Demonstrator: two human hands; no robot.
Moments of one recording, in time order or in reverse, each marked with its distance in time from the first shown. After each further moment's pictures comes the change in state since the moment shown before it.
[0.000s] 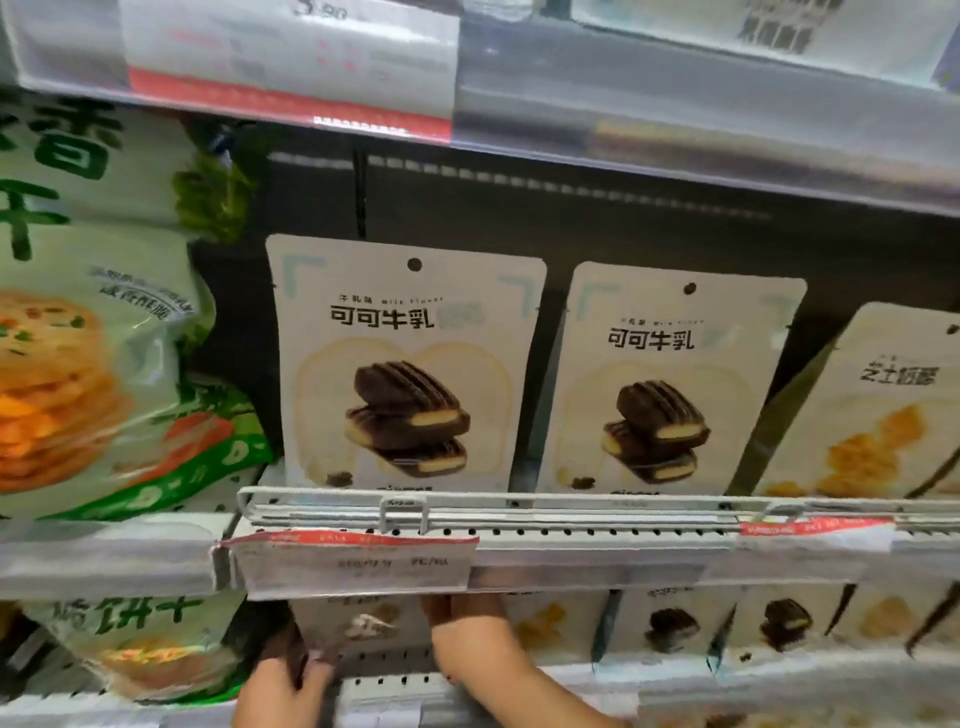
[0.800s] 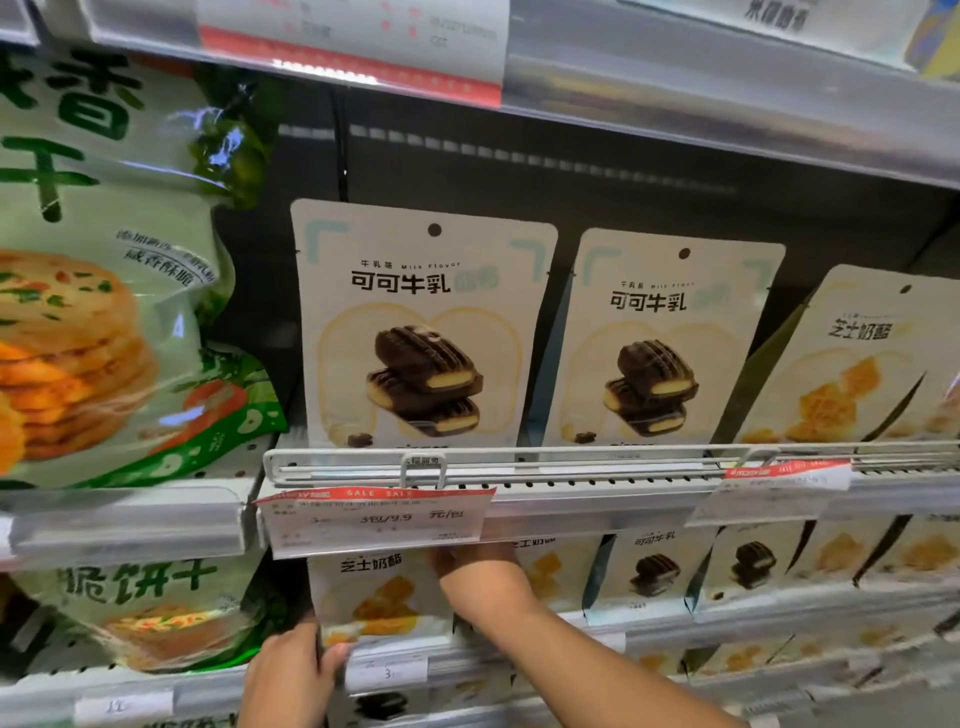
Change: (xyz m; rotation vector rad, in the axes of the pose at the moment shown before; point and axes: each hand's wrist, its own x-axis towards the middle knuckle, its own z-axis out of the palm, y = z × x) left_hand -0.012 -0.010 -0.017 0.417 -0.130 0.280; right_hand -0.008 -0.003 -0.004 -0.409 0.057 -0.008
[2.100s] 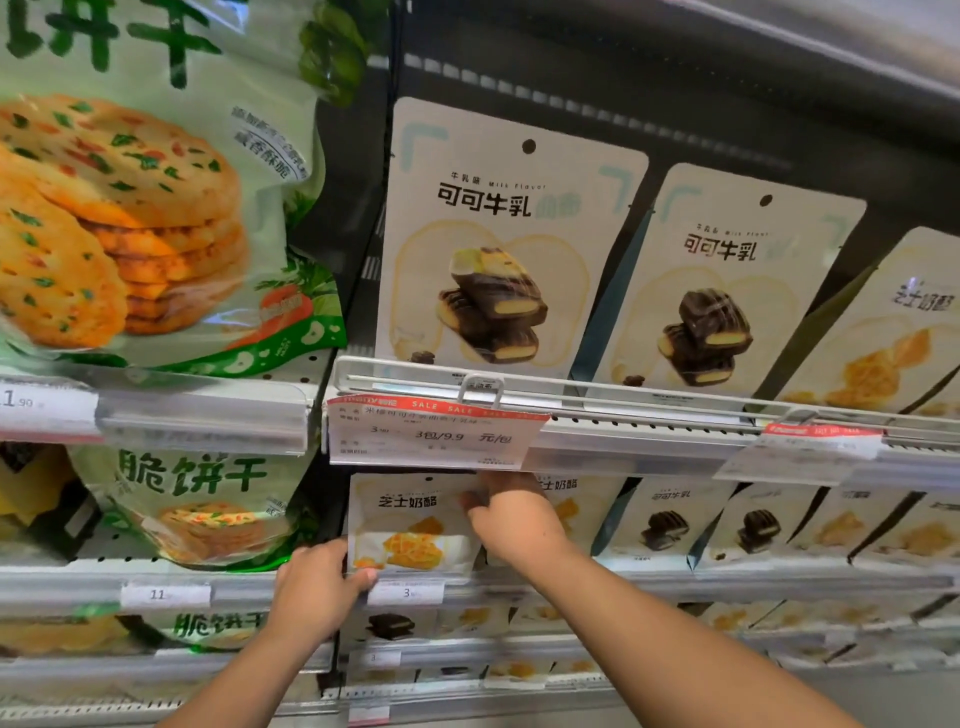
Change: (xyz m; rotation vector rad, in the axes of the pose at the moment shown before) left_hand 0.007 -0.024 0.011 0.029 -0.062 0.051; right_hand -0.016 0.002 -0.004 0.387 0.218 0.058
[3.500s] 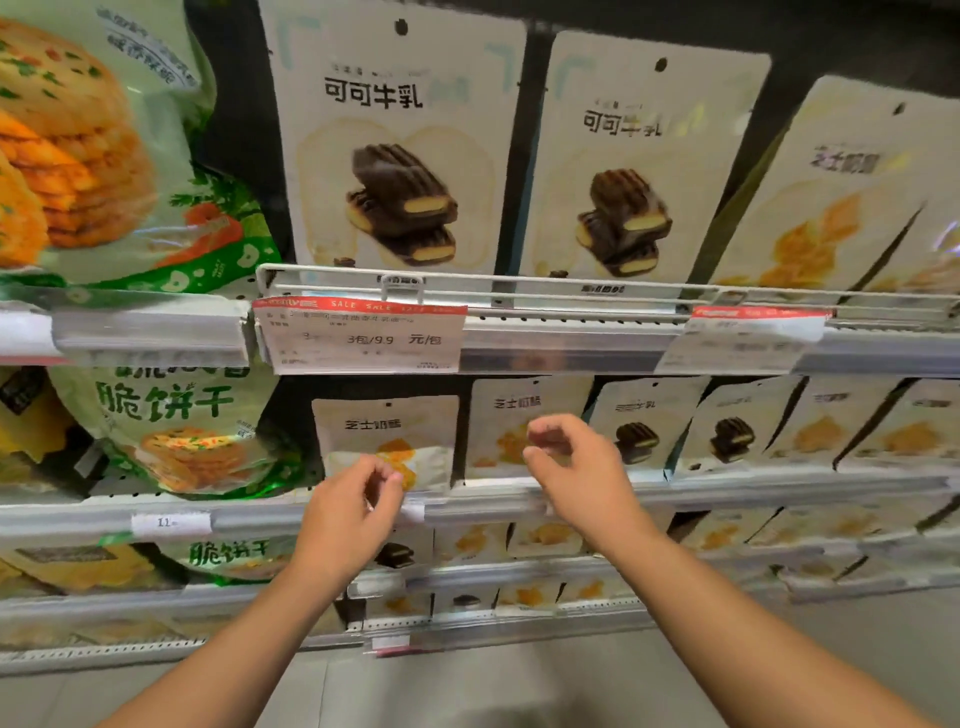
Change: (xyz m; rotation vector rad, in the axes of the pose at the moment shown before) left_hand -0.074 0.071 -0.013 -0.348 0.234 0.297; right_hand -0.080 0.091 -0.032 0.495 0.209 -0.076
